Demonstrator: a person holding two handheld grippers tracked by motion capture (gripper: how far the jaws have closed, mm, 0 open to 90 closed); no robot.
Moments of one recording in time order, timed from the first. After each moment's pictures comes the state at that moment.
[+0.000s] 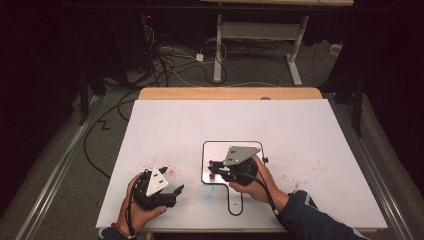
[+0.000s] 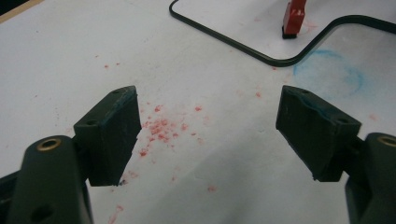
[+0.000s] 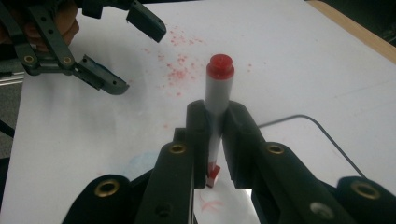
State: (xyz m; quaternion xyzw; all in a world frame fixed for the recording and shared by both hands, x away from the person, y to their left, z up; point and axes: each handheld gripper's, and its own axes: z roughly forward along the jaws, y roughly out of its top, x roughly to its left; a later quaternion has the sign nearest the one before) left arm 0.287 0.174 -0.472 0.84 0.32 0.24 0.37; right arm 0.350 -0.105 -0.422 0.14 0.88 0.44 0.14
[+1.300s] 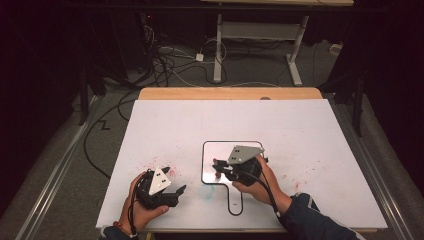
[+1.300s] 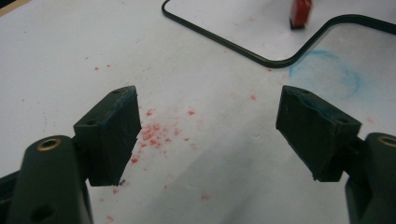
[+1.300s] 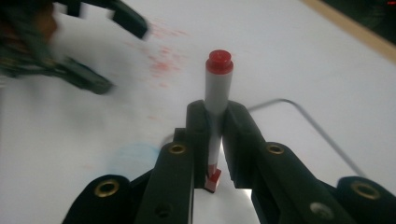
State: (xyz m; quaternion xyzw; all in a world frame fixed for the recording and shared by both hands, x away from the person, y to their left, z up) left arm 0.290 0.169 -0.474 0.84 0.32 0.23 0.37; right arm 0.348 -0.112 -0.420 0.17 0.88 0.43 0.15
